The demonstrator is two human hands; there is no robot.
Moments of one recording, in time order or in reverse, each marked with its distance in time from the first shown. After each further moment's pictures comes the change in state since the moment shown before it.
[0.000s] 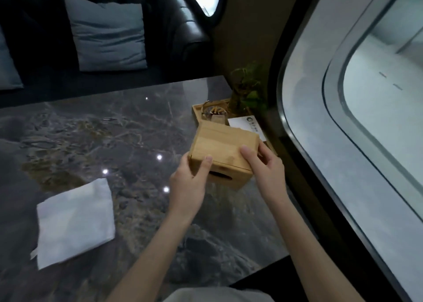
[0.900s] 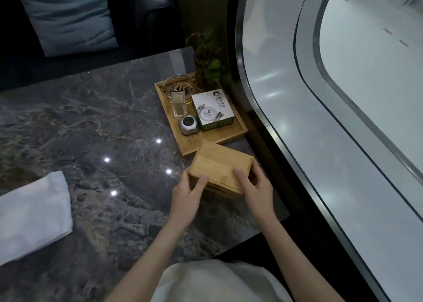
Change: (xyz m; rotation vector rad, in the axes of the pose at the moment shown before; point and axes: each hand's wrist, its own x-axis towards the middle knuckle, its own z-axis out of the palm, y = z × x) left_hand -0.029 -0.067 0.109 0.025 -0.222 -0.182; right_hand -0.017 0.121 -0.080 0.016 0.039 0.216
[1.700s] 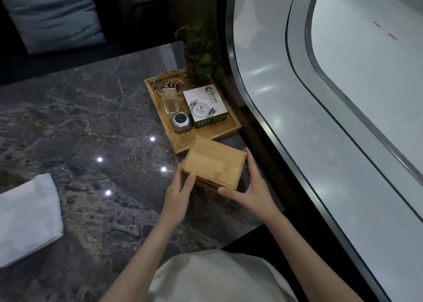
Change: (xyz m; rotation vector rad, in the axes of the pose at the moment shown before) left_hand 0.006 -0.020 -0.004 -0.046 -0.131 0.036; right_hand 0.001 0.001 -0.019 -0.214 -0.272 -0.105
